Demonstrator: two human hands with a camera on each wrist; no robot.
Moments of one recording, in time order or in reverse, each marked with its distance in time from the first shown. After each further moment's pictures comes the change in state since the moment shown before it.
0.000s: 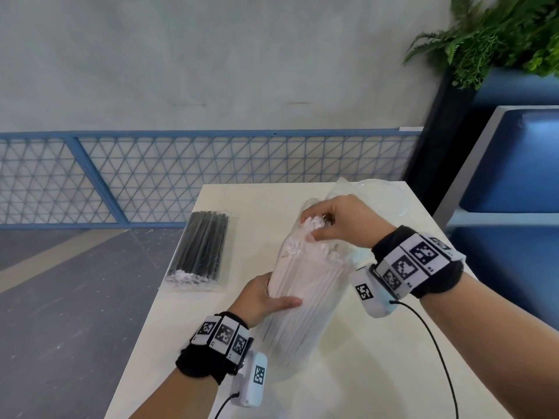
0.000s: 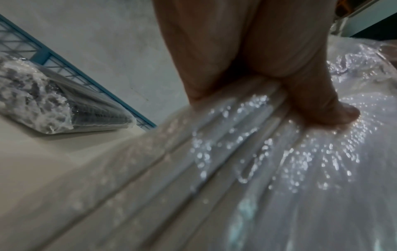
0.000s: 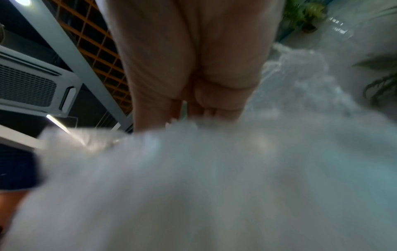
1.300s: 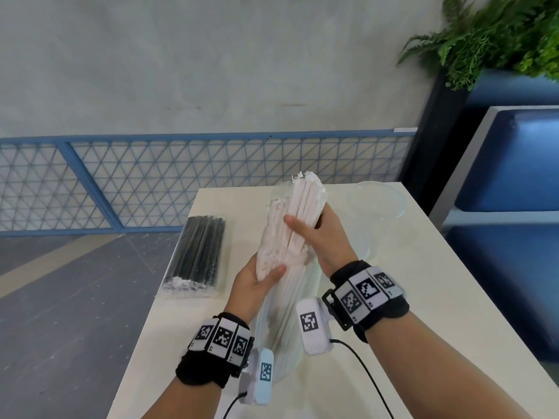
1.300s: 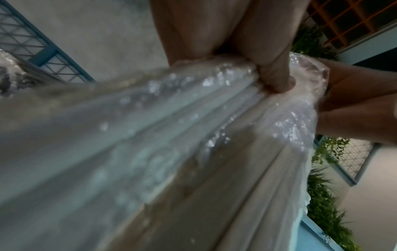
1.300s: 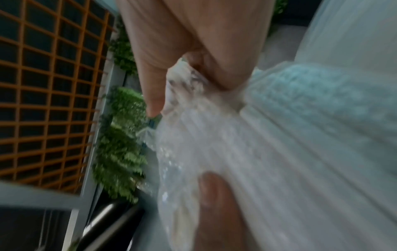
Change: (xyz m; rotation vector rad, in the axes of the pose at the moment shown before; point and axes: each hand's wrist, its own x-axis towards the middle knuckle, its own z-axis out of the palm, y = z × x) left_hand 0.002 0.028 -0.001 -0.226 0.296 0.135; right_hand 0.012 -0.014 0.066 1.067 0.453 0.265
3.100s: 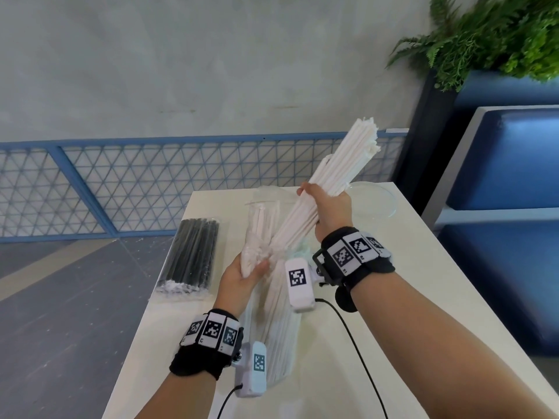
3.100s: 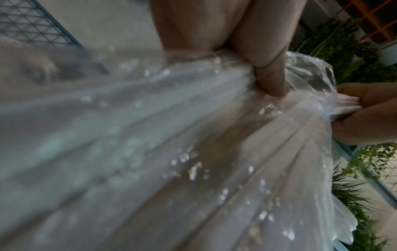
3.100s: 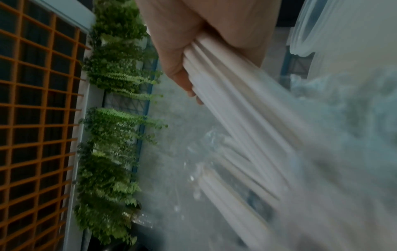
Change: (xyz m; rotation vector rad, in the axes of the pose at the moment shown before) left_hand 0.011 -0.009 -0.007 -0.022 0.080 -0.024; right_hand 0.042 -0.024 -0.006 0.300 0.359 0.113
